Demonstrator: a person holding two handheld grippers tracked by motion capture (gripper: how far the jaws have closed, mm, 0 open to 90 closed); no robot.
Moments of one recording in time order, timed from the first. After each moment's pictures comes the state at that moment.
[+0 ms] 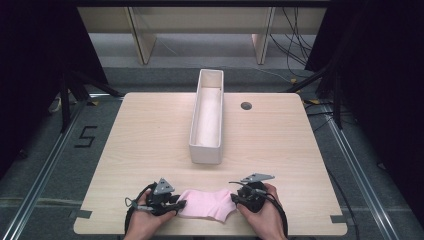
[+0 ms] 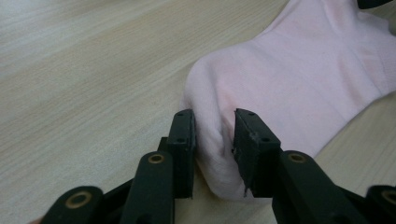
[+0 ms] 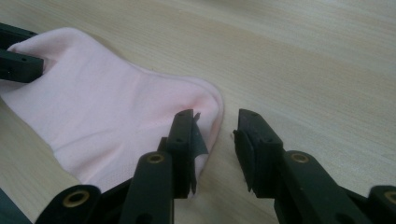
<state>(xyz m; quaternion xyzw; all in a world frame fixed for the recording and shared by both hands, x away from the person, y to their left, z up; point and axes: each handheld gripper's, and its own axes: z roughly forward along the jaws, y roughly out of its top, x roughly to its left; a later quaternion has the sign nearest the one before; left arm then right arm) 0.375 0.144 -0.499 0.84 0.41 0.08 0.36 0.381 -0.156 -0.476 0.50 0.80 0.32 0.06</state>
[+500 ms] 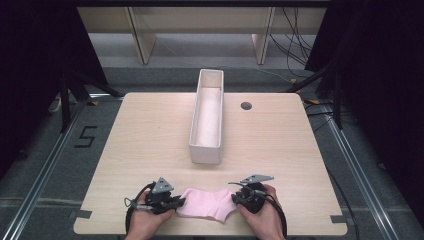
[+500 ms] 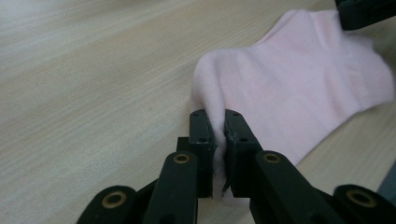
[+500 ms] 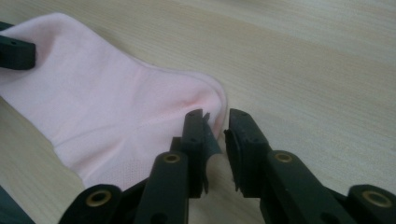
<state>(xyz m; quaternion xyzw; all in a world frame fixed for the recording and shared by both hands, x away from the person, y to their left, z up) 0.374 0.146 -0.488 0.82 0.42 0.06 0.39 0.380 -0.155 -0.479 0.51 0.80 0.31 0.06</state>
